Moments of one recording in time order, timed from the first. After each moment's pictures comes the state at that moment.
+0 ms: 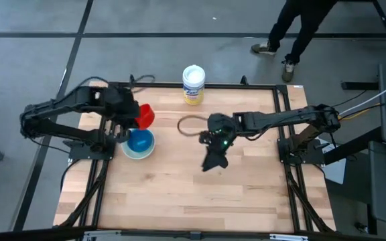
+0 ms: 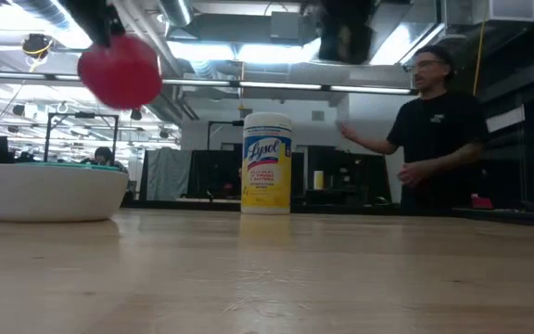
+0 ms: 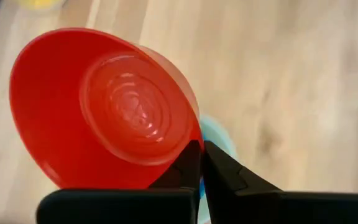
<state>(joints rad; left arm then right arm) 0.21 1.00 1.22 -1.29 0.09 -0.04 0.09 1.61 1.31 -0.41 -0.69 0.64</state>
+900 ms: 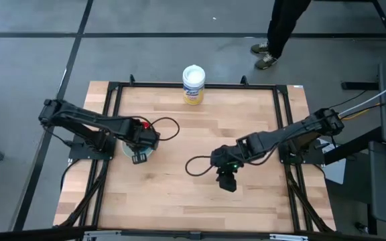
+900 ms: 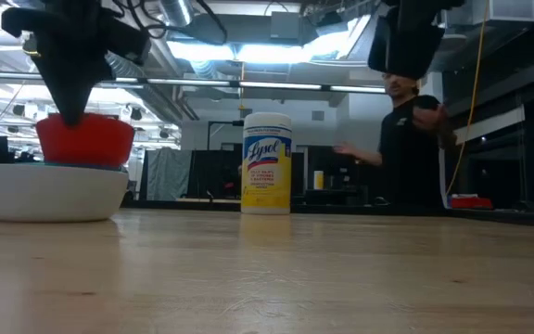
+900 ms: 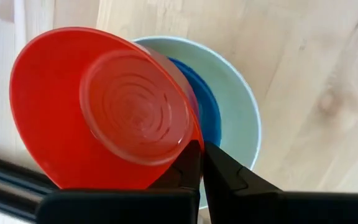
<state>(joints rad) -0.15 1.33 1.03 -1.25 -0.15 -0.45 0.34 1.61 1.27 -0.70 -0.18 0.56</state>
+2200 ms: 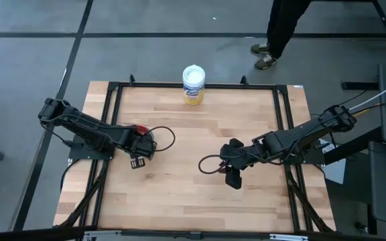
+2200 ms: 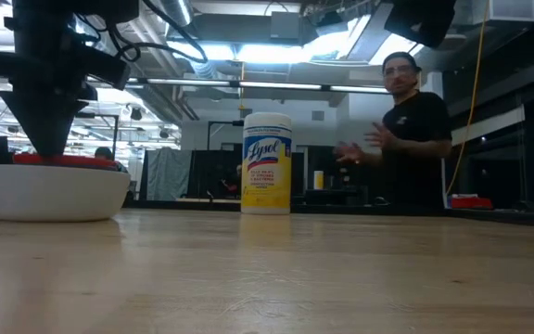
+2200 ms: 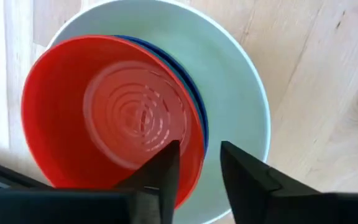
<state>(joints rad) -0.25 1.31 0.85 -1.12 -0.21 -0.56 0.41 1.44 1.22 -0.68 0.10 0.65</state>
